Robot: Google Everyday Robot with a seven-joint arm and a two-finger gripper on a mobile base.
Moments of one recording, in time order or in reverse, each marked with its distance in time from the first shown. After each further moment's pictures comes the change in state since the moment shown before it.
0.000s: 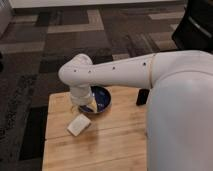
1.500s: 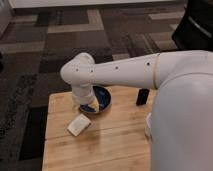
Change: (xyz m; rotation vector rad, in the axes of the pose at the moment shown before) arm 0.000 -0.031 -0.012 0.002 -0.017 0.032
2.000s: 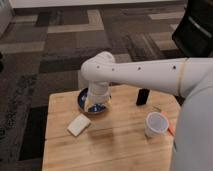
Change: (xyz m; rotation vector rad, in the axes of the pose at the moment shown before) arm 0.003 -0.072 0.000 -0.028 0.043 -0.018
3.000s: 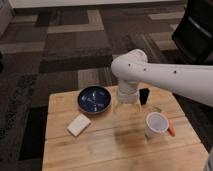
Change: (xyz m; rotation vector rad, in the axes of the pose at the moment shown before) arm 0.024 -0.103 -0.019 0.108 0.031 0.076
